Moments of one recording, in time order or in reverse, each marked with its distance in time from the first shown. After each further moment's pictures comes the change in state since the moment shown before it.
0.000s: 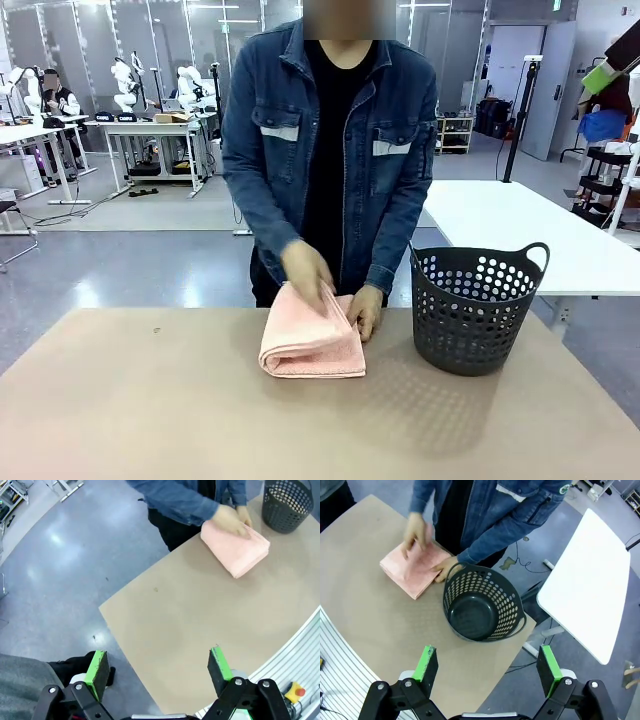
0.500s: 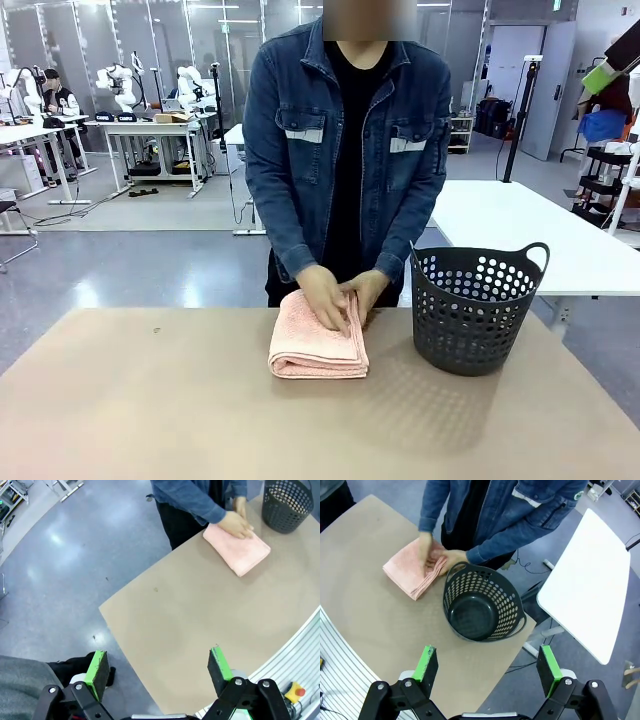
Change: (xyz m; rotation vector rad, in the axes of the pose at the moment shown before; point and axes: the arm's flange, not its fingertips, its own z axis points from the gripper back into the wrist) left arm 0.000 0.000 0.000 0.000 0.000 0.000; right arm 0.000 0.000 0.000 0.000 0.000 0.000
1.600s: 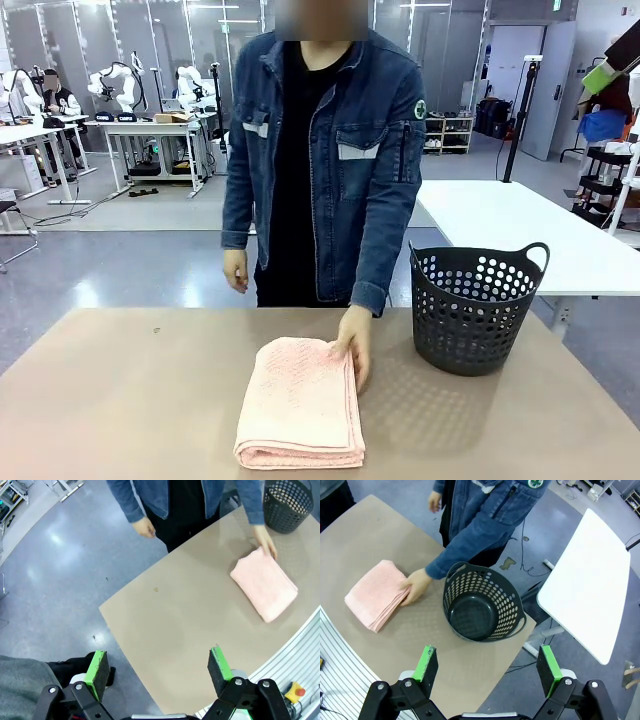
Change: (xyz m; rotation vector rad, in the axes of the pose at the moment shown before) left arm 0.000 0.000 0.000 0.000 0.000 0.000; right arm 0.000 0.000 0.000 0.000 0.000 0.000
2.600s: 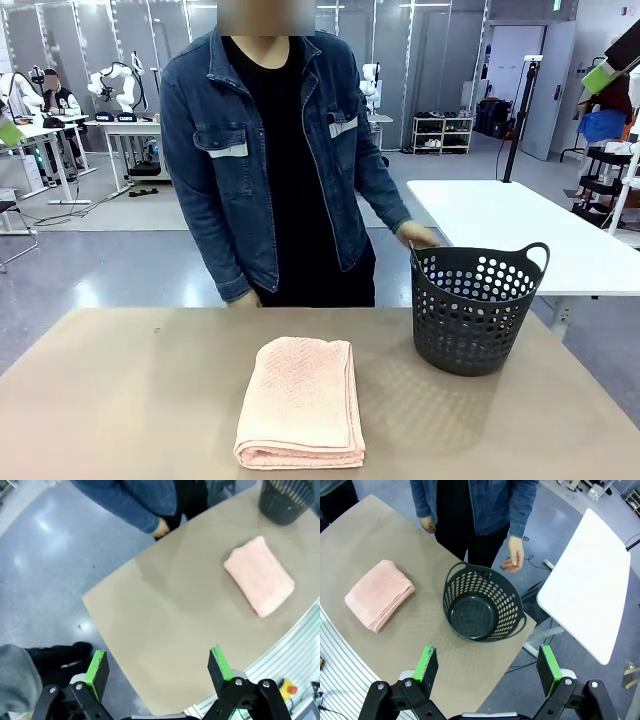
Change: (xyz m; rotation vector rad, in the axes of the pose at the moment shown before) left arm -0.010 -0.008 -0.054 -0.070 0.078 0.045; right arm 0.000 0.000 0.000 0.000 0.000 0.000
